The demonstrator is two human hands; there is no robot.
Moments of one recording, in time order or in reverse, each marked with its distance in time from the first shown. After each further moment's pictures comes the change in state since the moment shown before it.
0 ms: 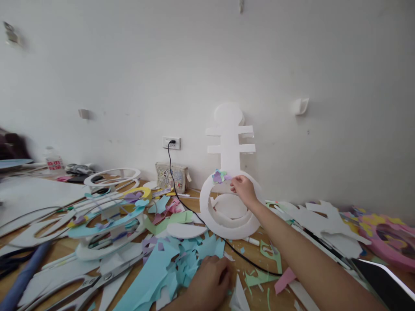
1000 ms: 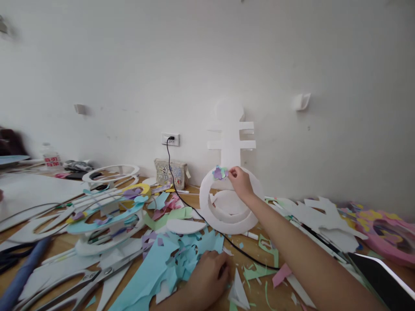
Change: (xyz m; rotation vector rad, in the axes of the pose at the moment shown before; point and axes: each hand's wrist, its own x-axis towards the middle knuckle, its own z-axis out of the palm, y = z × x) left_hand 0.001 0.003 -0.006 0.040 -0.019 -0.005; right_hand 0.005 -0.010 0.004 -0.122 0.057 -0.270
